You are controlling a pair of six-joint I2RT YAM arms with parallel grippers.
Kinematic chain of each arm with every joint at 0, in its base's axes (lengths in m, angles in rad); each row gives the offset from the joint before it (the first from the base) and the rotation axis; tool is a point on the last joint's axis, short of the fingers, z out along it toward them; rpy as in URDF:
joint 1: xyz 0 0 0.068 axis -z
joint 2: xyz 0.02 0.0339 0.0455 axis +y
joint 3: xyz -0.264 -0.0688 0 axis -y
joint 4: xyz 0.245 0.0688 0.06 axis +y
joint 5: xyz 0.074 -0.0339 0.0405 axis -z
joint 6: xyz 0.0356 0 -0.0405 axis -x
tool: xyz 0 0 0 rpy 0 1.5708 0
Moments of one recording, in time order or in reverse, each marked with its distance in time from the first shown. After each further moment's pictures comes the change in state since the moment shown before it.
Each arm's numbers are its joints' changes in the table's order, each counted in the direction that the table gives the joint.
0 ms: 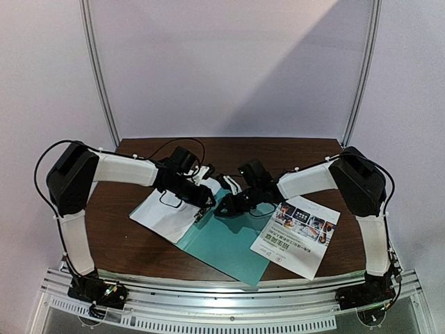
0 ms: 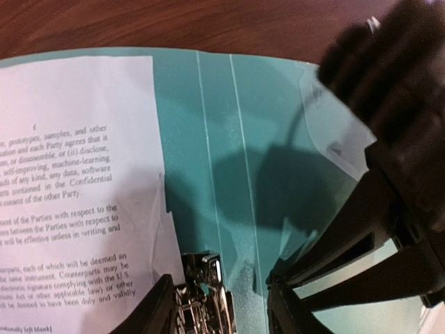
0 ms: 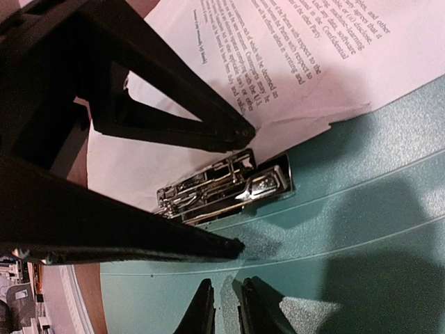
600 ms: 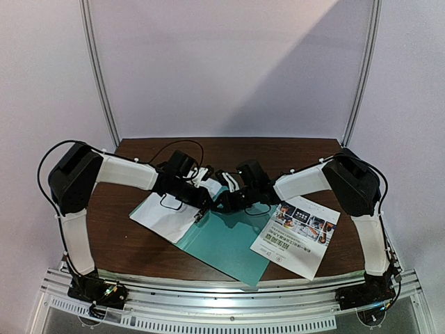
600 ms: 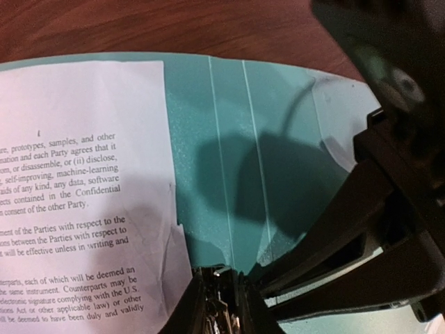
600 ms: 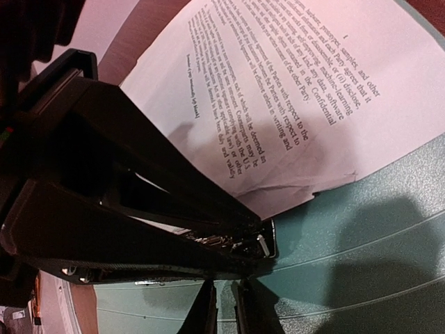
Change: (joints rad) left arm -0.011 0.017 -0.052 -0.108 0.010 0.014; right arm 0.000 0.054 0.027 -0.107 0.062 -0.051
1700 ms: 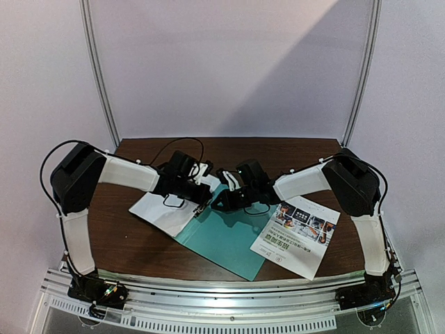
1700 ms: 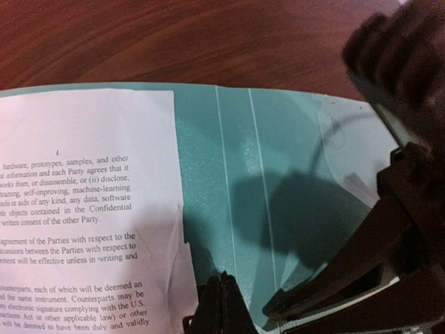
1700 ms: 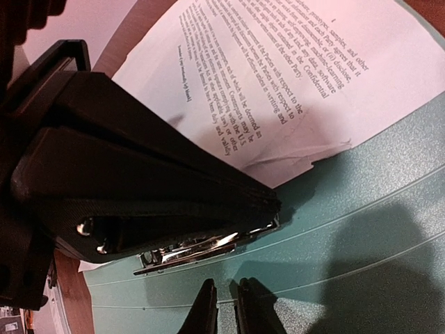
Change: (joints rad) left arm 0.006 0.021 -0.011 -0.104 -0.109 -0.014; right arm 0.000 0.003 0.005 -0.011 0.055 -0.003
